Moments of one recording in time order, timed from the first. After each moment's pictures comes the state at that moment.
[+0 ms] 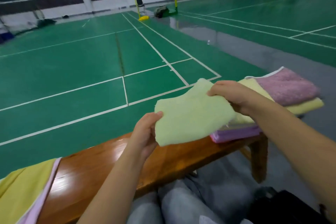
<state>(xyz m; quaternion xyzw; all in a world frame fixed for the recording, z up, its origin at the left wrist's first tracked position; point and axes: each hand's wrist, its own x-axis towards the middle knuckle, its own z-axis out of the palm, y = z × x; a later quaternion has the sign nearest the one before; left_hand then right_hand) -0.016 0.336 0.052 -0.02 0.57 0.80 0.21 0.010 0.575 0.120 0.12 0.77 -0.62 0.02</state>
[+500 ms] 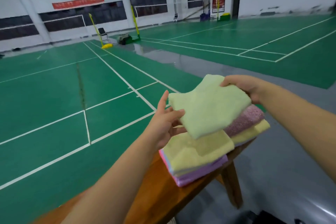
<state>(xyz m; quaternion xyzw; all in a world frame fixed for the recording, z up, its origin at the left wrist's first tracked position) -0.076 0.547 0.113 0.18 0.60 0.72 0.29 -0.008 0.781 0.167 0.26 0.71 -0.65 -0.03</state>
